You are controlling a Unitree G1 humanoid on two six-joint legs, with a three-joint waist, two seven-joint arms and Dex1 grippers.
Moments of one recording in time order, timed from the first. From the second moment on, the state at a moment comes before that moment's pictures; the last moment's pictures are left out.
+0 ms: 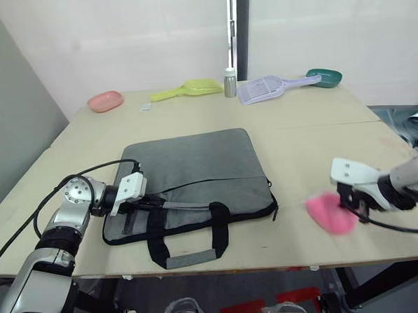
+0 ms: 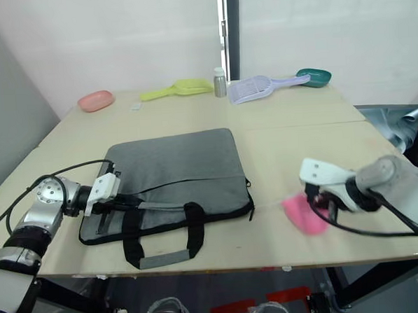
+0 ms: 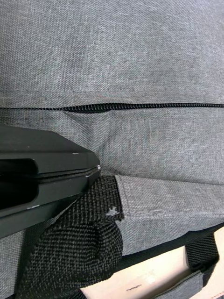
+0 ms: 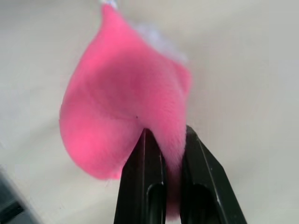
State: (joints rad) left arm -0.51 0.71 -0.15 0.76 -0.22 -0.48 -1.56; right arm -0.35 -1.31 0.30 -0.35 0.30 0.84 0.85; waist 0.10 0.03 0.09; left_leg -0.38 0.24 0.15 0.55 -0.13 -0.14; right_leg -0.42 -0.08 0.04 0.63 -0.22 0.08
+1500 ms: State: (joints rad) left arm -0.42 0.75 -0.09 0.42 -0.30 -0.07 -1.55; right arm -0.71 -0.88 0.08 -0.11 0.21 1.16 0.97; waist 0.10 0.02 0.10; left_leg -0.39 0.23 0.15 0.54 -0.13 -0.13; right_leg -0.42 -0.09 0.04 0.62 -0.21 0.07
